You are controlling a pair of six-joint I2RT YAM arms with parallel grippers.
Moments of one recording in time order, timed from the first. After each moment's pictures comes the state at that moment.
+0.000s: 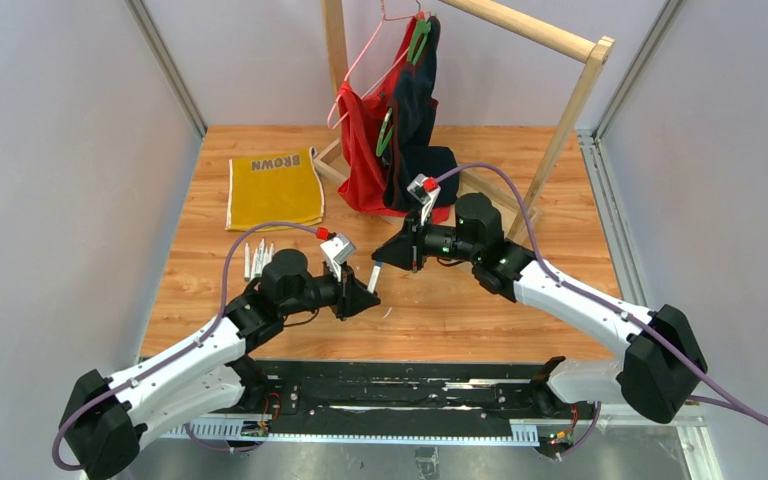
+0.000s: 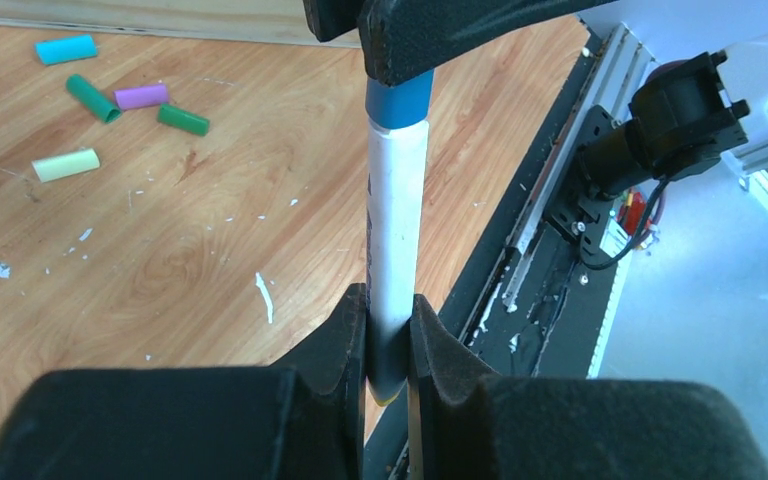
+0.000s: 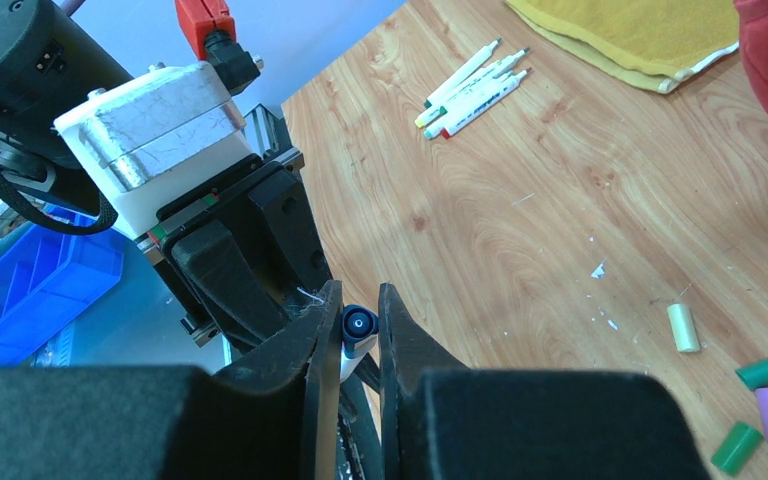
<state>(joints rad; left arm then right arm) -0.74 0.83 0.45 0.07 0.38 -0.35 0.75 1.27 0.87 0.18 -0.57 0.41</state>
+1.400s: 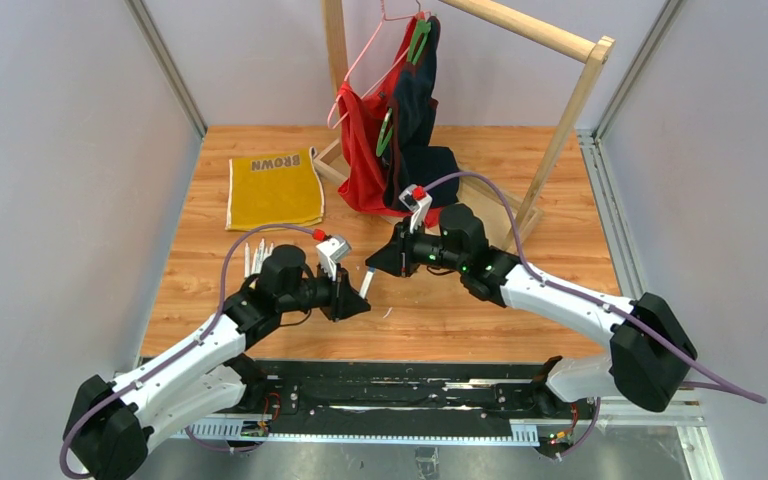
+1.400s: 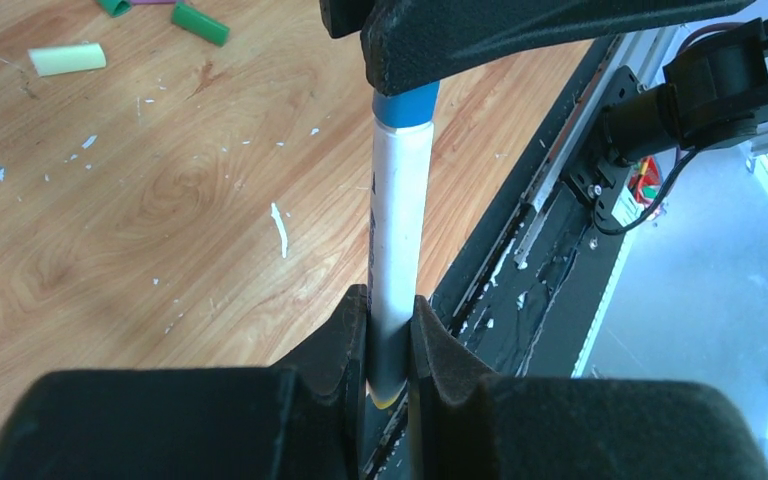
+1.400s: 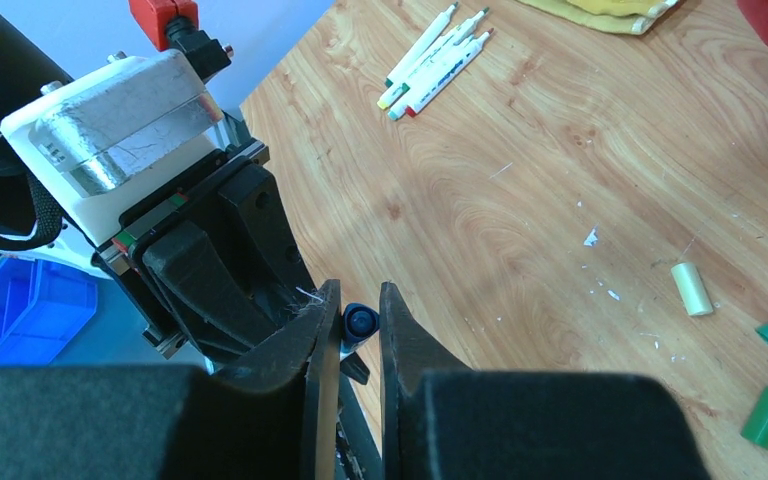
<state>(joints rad) -0.64 0.84 0.46 -0.07 0.46 -0.35 0.82 1.33 0.83 0.22 -0.43 0.48</state>
